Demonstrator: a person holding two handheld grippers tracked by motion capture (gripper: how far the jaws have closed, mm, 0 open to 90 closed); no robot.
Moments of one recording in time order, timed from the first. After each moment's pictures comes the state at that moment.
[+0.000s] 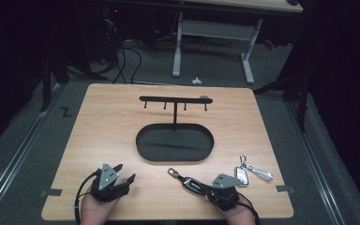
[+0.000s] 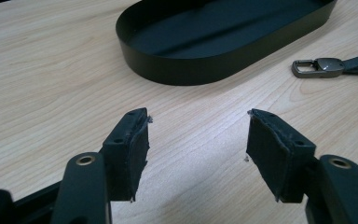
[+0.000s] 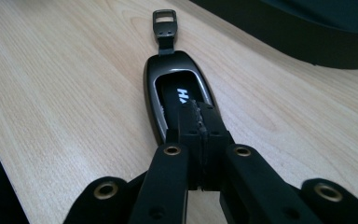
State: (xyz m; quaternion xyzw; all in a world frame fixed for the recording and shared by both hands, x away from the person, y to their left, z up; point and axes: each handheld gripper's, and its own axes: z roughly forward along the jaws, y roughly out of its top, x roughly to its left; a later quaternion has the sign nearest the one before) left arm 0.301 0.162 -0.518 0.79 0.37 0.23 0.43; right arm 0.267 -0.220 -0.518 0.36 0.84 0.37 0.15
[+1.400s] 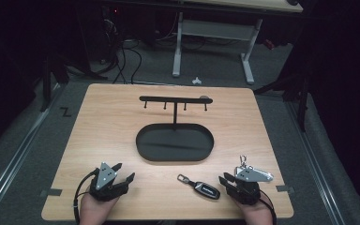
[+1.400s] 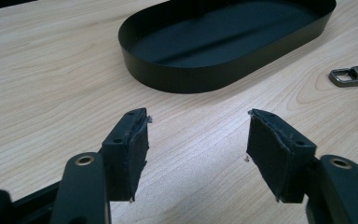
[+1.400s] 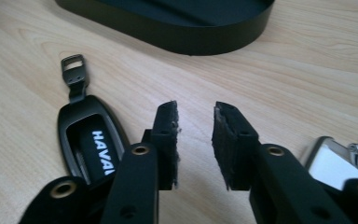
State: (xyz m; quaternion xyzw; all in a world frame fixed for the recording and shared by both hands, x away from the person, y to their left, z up) left arm 0.301 0.167 -0.515 0.78 0.37 0.23 0.45; right arm 0.273 -0.280 -0.507 0.46 0.78 0.38 0.21
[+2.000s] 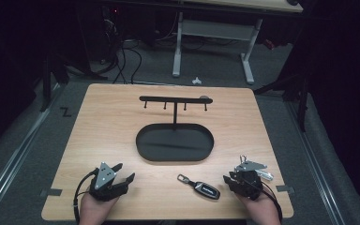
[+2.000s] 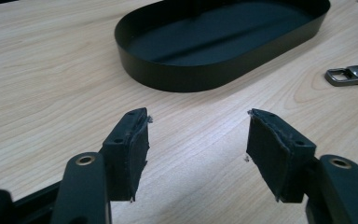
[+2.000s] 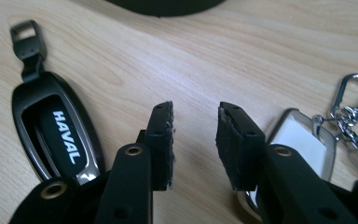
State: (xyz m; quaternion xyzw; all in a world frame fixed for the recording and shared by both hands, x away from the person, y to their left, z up) left arm 0.303 0.167 -0.520 0.78 0.36 0.22 0.46; right arm 0.292 -0.284 -0.493 0.50 0.81 0.27 0.17
